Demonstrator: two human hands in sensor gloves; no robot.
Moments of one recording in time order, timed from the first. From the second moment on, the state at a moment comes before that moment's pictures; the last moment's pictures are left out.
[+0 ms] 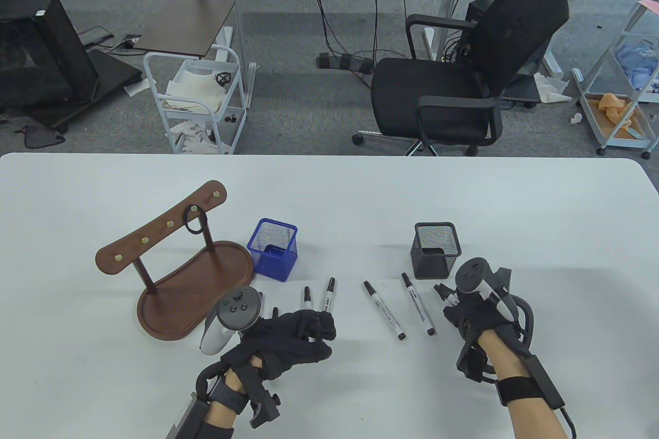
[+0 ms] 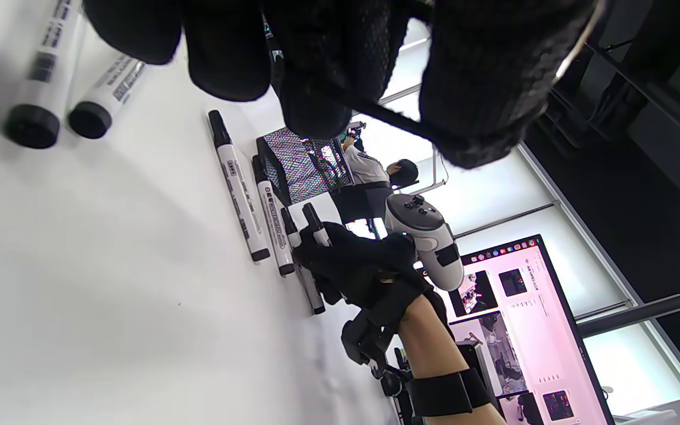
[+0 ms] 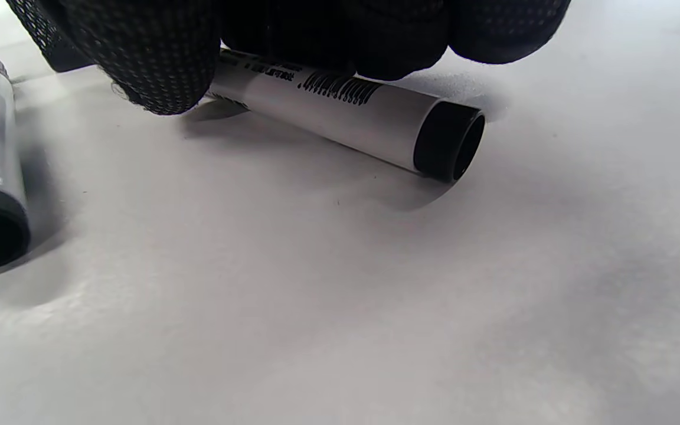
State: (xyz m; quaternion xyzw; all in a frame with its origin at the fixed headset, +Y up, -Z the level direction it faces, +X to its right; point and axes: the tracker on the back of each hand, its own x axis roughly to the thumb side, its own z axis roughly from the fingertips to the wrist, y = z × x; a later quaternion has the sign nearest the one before) left_hand -0.136 -0.729 -0.317 -0.21 -0.29 0.53 0.77; right_hand 0.259 -0.747 -0.390 -0.15 0.22 0.96 0.10
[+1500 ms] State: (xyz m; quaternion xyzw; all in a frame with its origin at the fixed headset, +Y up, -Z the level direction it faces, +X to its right) left_hand -0.139 -0.727 -0.316 -0.20 -0.28 0.54 0.77; right_hand 0.238 -0.719 -0.383 -0.12 0.24 0.95 0.16
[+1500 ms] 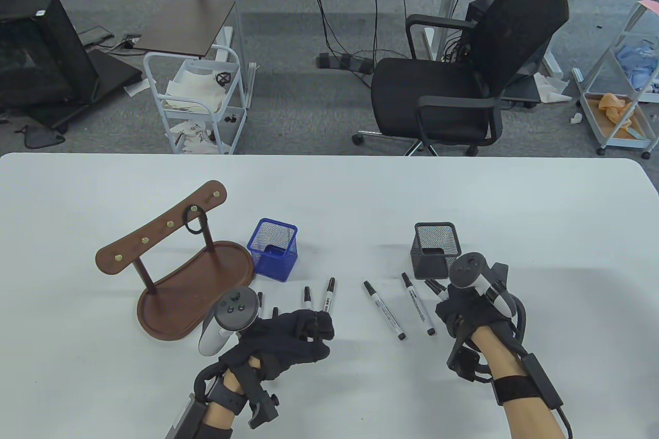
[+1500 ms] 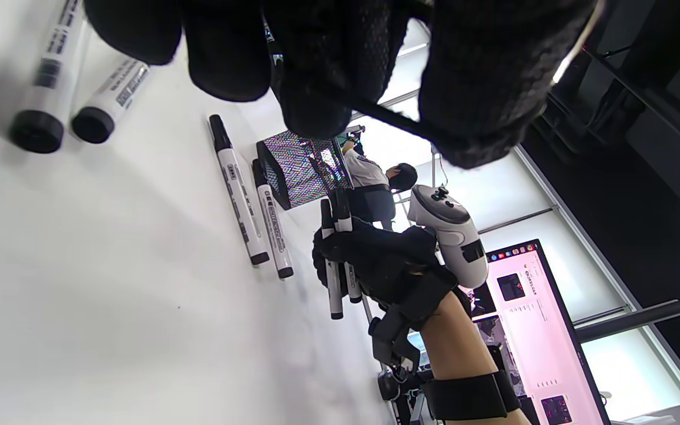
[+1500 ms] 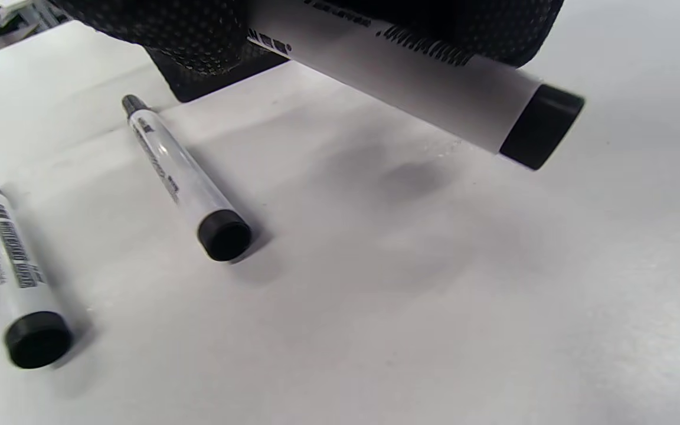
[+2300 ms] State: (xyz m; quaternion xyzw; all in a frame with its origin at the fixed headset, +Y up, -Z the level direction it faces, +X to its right) left_hand -0.142 -0.725 -0.315 -0.20 -0.29 0.54 0.77; right_hand 0.207 -0.717 -0.391 -0.11 0.23 0.94 0.21
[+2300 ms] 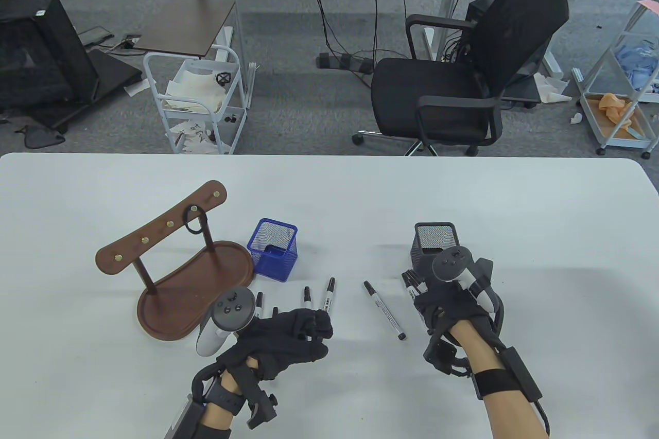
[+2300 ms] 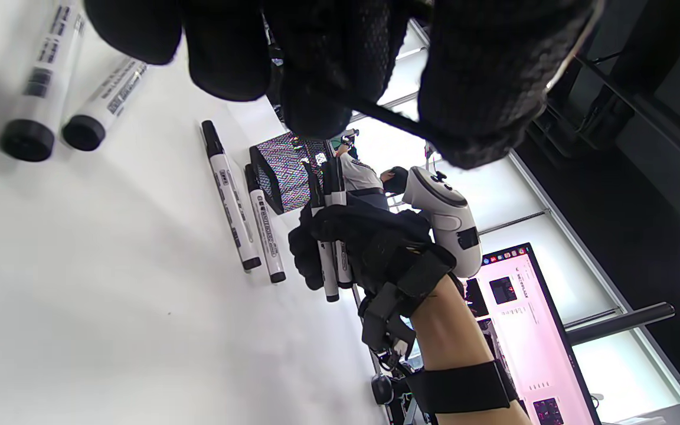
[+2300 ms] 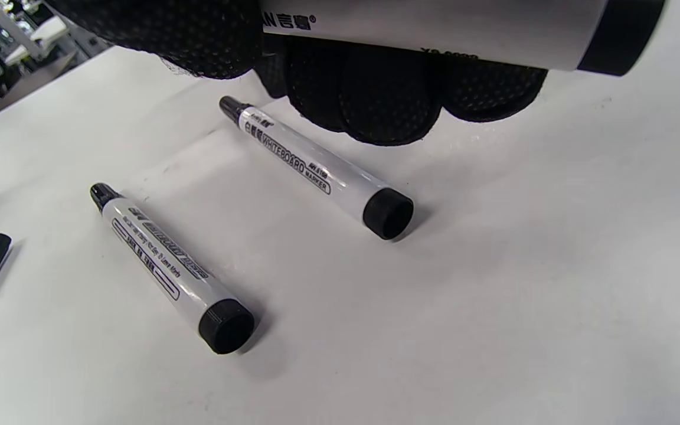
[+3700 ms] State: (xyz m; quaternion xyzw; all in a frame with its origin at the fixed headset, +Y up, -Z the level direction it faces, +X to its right) left_hand -0.143 -0.726 -0.315 -0.20 -0.28 0.54 0.77; right_hand 0.186 -0.748 -0.409 -0.17 0.18 0.96 0.11
